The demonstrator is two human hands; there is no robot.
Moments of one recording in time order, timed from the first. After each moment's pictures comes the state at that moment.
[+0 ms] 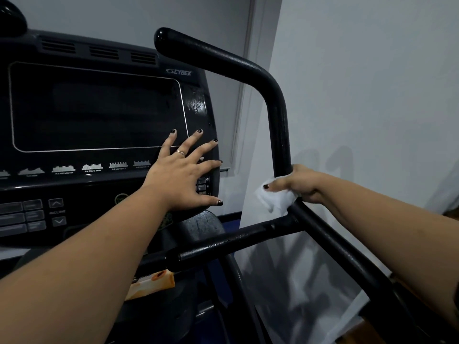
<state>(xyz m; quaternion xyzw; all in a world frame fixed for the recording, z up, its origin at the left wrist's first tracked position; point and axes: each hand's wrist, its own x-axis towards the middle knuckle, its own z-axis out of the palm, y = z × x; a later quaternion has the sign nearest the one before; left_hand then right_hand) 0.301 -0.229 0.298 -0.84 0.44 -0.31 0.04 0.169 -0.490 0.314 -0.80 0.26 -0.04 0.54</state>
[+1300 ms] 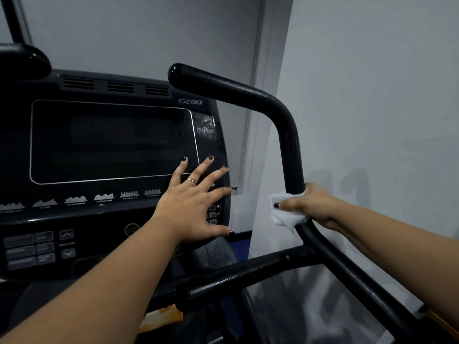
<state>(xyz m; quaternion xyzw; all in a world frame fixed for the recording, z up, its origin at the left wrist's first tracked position) 0.299 -0.228 0.301 -0.85 0.45 -0.29 0.05 0.179 -0.496 0.311 -0.82 0.18 -0.13 0.53</state>
